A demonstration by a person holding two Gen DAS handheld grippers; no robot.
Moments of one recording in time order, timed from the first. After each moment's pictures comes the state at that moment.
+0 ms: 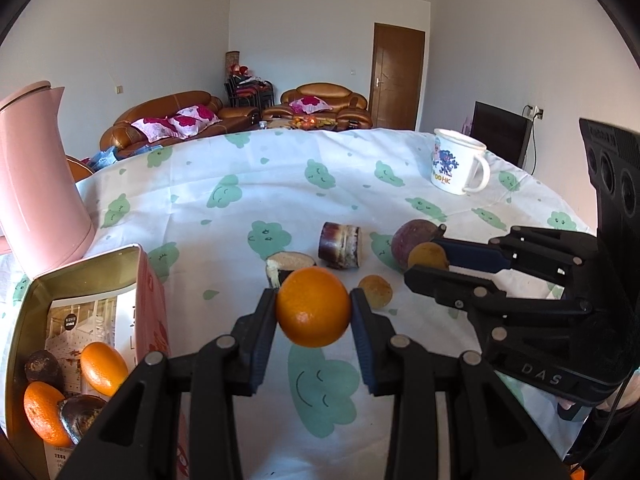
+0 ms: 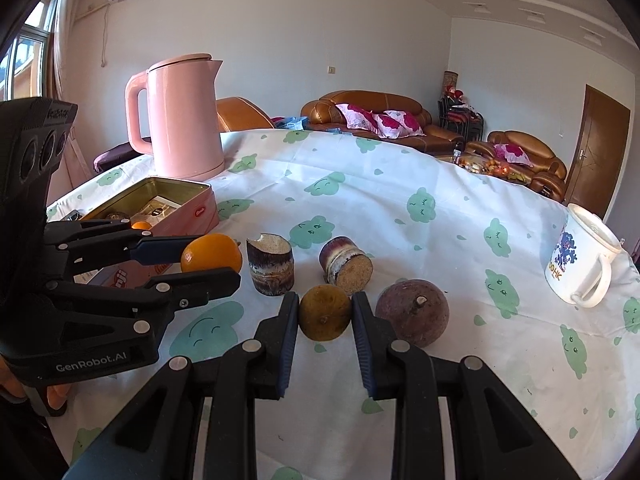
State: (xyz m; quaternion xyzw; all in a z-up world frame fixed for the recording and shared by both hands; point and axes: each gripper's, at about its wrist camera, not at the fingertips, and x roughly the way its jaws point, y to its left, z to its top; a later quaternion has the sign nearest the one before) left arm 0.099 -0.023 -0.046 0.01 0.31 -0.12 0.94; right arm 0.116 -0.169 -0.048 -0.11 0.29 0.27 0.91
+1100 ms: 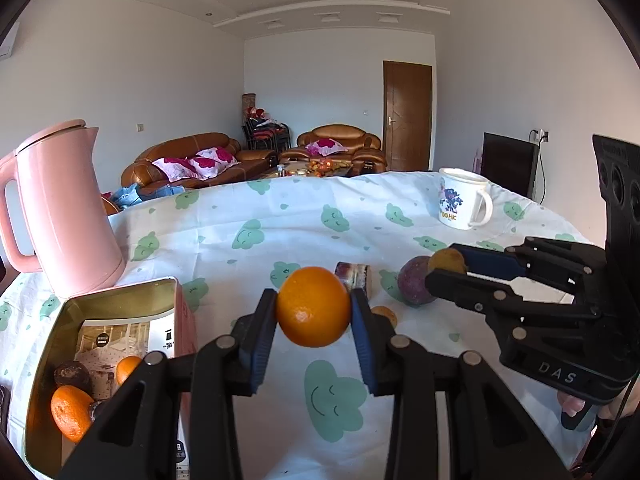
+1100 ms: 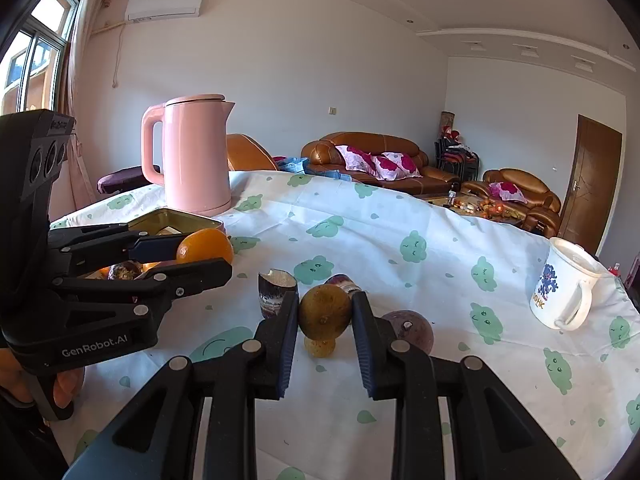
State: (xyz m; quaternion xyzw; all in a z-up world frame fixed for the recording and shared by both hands) left arm 0.072 -0.018 -0.030 0.02 0.23 -0.09 0.97; right arm 0.092 -0.178 -0.034 -0.10 0.21 0.27 0.93
